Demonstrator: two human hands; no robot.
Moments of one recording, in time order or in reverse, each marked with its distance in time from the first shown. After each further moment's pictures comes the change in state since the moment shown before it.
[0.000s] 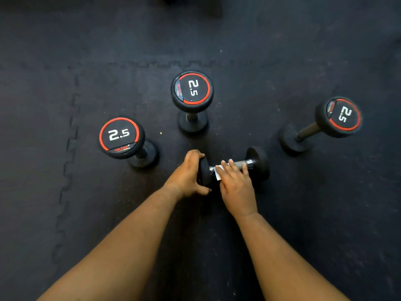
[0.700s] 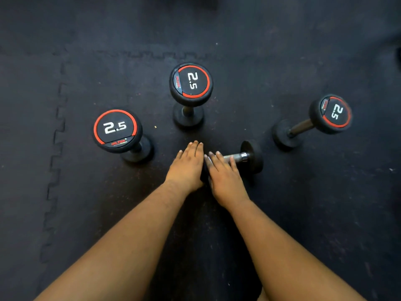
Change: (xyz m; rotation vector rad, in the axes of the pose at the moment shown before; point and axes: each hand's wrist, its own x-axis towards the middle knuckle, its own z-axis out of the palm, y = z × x) left_hand 0.005 0.019 0.004 0.399 -0.006 -0.026; right_hand 0.017 -0.019 -0.010 -0.092 -0.297 -0.016
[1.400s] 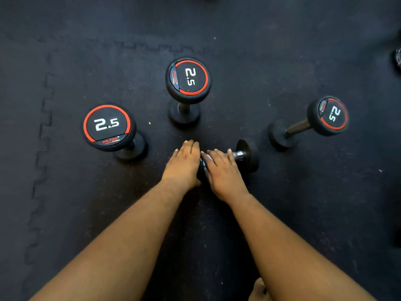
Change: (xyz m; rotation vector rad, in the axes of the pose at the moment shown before) left_hand 0.005 0.004 -0.002 -0.059 -0.023 -0.054; right_hand 0.012 0.018 0.004 -0.032 0.013 -0.031
